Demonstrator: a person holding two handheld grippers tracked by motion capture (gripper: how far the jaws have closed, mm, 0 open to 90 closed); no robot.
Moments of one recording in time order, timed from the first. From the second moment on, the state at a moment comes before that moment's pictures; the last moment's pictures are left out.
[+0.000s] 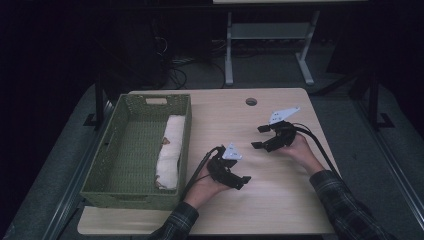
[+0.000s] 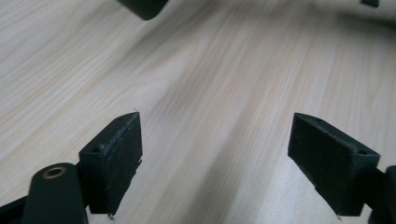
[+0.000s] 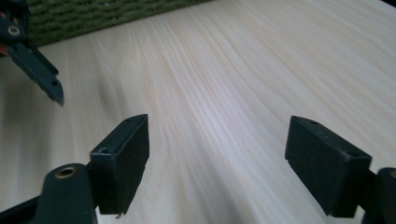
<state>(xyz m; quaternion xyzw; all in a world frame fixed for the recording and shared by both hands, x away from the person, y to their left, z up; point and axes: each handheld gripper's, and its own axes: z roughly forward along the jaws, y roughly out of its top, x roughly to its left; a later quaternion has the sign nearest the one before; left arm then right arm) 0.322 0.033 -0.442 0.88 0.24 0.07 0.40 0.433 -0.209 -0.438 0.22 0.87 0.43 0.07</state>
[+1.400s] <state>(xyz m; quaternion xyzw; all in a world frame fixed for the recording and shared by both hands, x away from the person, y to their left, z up) 0.320 0.028 -0.479 0.90 0.22 0.09 0.38 0.402 -0.249 -0.483 0.28 0.87 0.38 0.10</state>
